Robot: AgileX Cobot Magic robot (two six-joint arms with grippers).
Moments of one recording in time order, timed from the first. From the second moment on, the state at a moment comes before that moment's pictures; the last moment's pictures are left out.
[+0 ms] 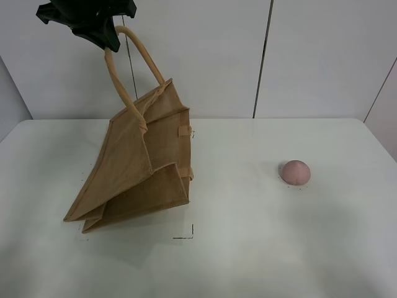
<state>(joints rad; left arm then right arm) -0.30 1.87 -2.12 0.00 1.17 -0.11 0.03 0.13 -0.52 0.06 1.03 -0.09</state>
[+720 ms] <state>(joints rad) -0.30 1.82 -2.12 -0.03 1.17 -0.10 0.03 1.52 -1.06 0.08 0.77 -0.09</state>
